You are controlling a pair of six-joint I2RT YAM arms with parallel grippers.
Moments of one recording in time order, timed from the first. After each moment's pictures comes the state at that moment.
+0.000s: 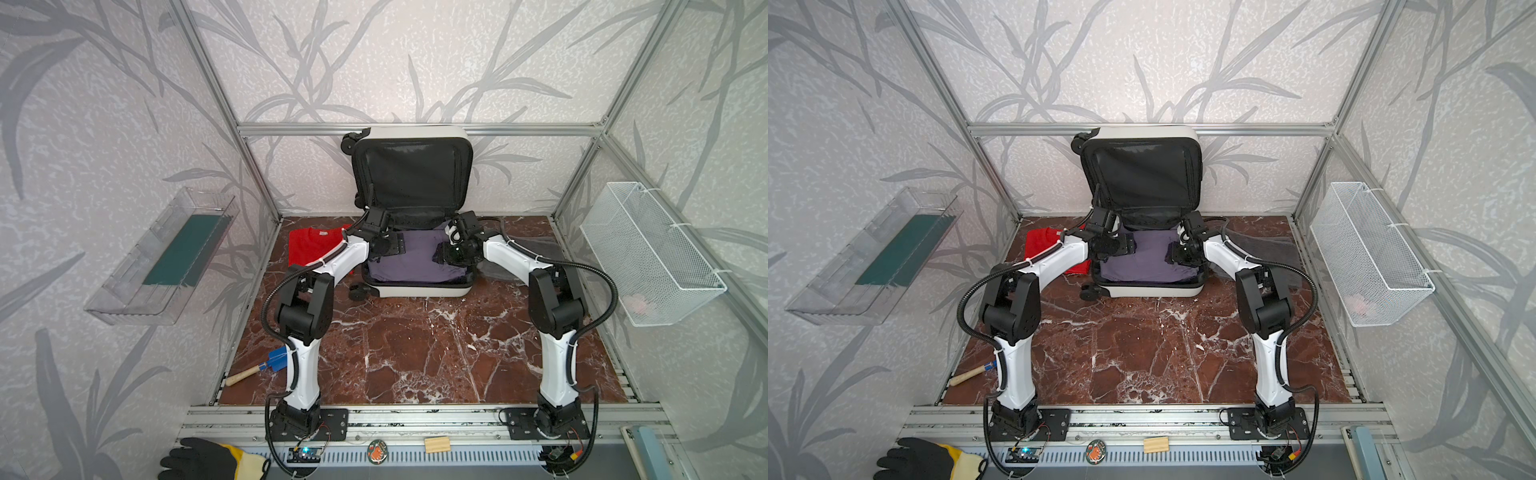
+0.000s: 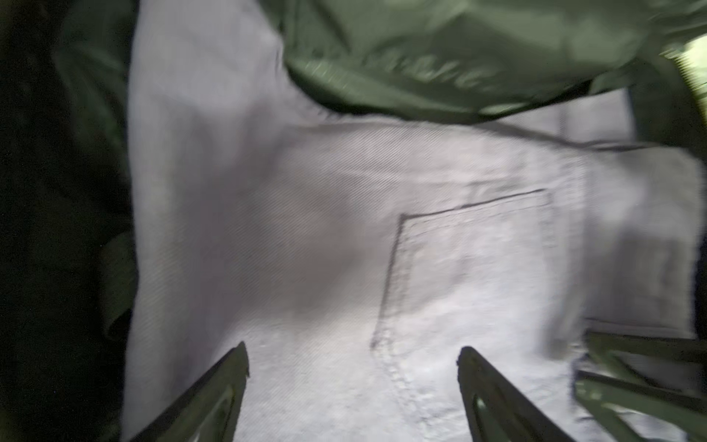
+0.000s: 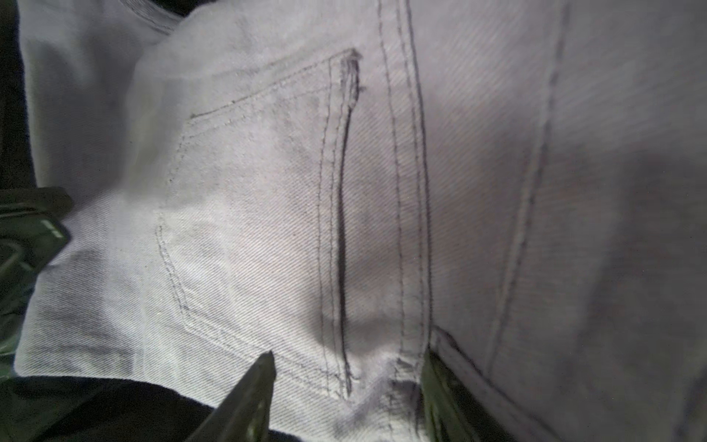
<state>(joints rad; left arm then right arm) -0.37 2.03 1.64 -0.47 0.07 -0.44 0.37 2.10 1.66 -0.57 -0.30 0.42</state>
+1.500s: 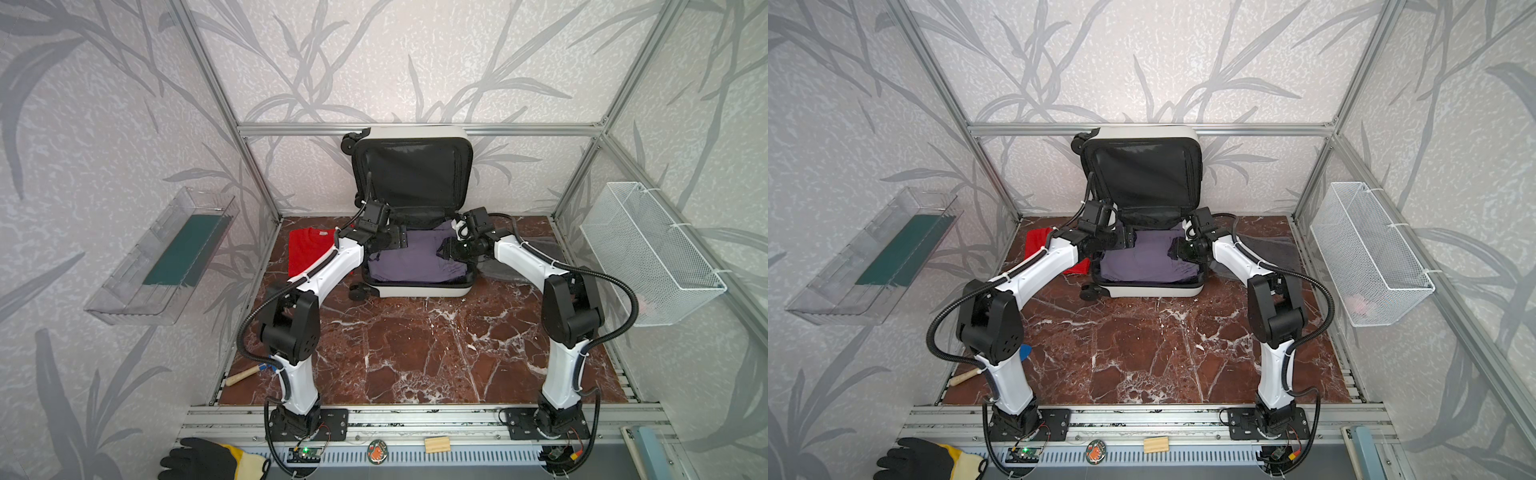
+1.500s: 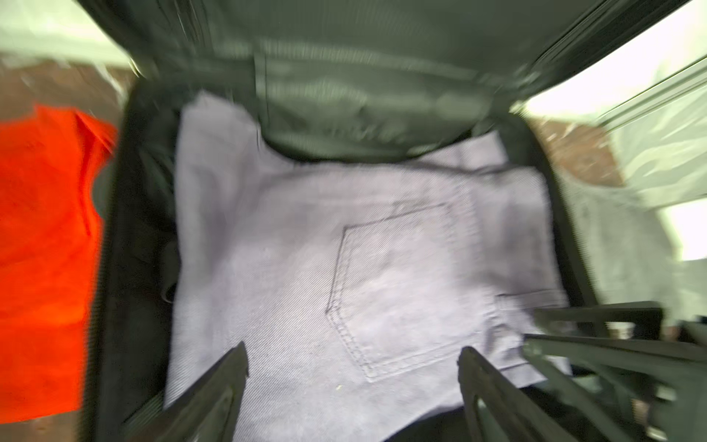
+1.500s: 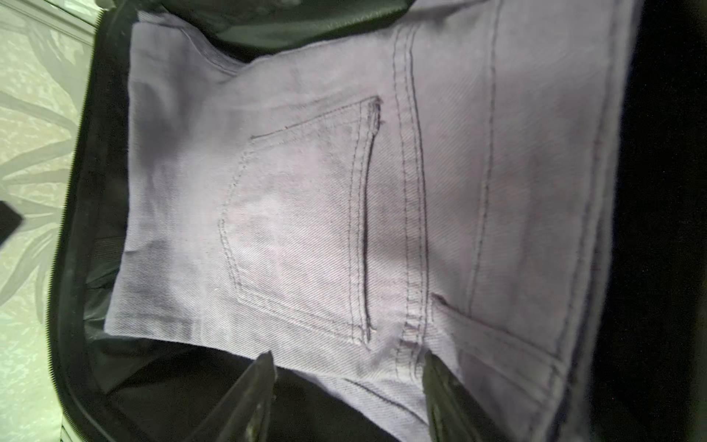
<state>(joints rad) -0.40 1.82 1.56 -0.45 0.01 -0.41 0.34 1.98 1.59 -0.54 -0.34 0.43</state>
